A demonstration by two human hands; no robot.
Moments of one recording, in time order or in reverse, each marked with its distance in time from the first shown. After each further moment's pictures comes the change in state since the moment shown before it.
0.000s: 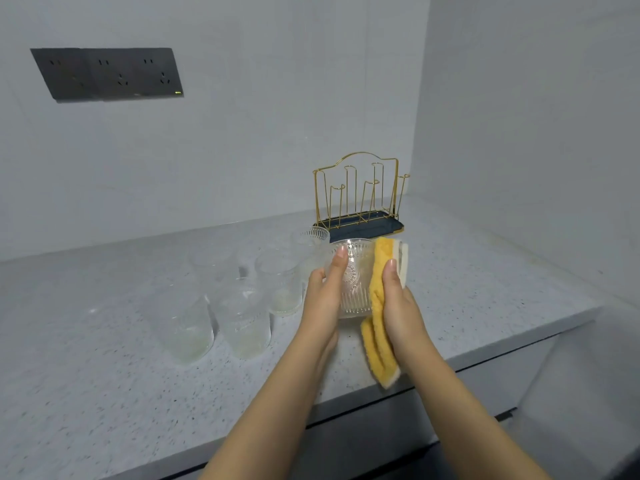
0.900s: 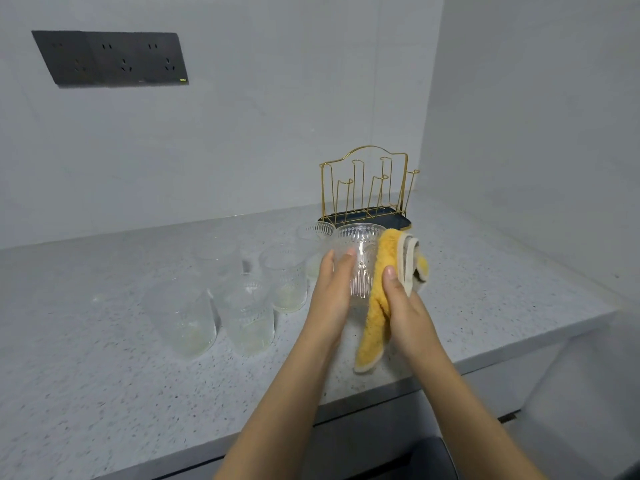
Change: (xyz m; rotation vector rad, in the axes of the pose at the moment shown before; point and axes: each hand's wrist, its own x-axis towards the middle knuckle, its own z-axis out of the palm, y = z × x) left_hand -0.004 0.002 -0.001 0.149 -0.021 0.113; right_hand -0.015 -0.005 0.001 -0.052 -0.050 -0.152
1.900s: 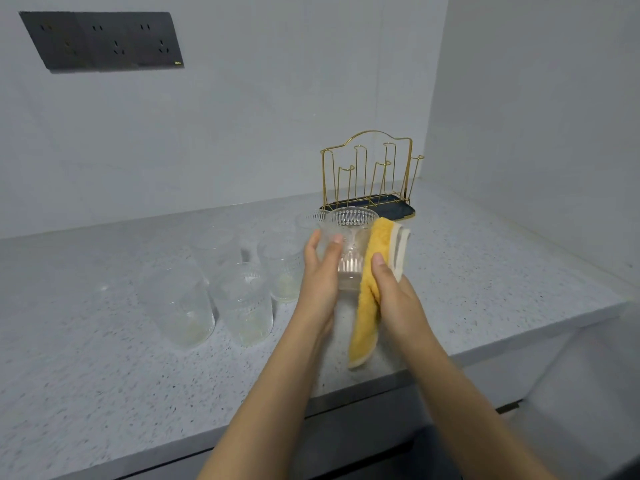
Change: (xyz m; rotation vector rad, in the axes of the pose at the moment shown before) left_hand 0.016 -0.008 -0.007 -0.182 0.053 -0.034; right_hand 0.013 0.007 0.007 0.042 -0.003 0.097
